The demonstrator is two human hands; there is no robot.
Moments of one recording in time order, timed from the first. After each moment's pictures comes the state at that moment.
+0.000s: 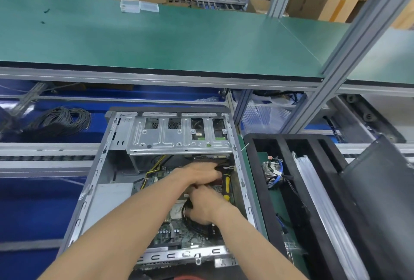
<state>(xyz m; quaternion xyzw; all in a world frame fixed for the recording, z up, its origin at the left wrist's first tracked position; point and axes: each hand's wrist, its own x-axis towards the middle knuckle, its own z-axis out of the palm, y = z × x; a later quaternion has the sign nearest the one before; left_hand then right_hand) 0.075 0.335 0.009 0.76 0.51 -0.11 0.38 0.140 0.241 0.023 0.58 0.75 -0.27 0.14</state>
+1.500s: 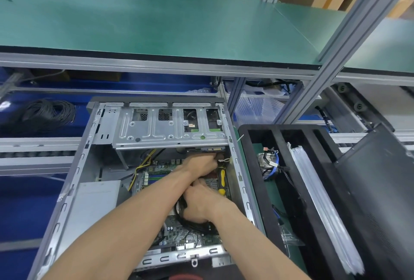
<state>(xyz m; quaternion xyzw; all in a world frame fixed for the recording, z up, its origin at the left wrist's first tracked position) 0.100 0.344 -0.014 0.76 0.55 -0.03 0.34 0.138 0.238 0.024 0.60 0.72 -0.31 0.16</state>
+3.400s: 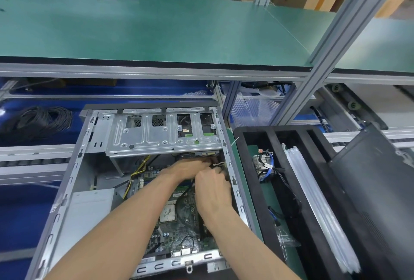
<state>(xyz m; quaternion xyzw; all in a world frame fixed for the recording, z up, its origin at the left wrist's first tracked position) 0.077 0.347 -0.020 0.71 0.55 0.02 0.44 0.146 0.238 0.046 0.75 0.65 -0.08 0.10</state>
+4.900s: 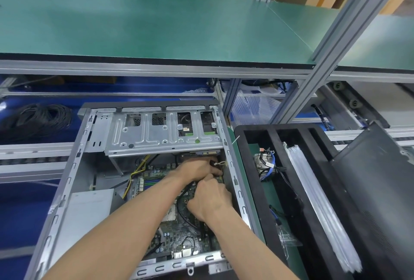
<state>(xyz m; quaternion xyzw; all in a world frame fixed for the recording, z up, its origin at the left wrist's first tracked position) 0.100 0.350 -0.022 0.75 0.50 -0.05 0.43 0.147 0.236 0.029 0.76 0.60 -0.22 0.10</state>
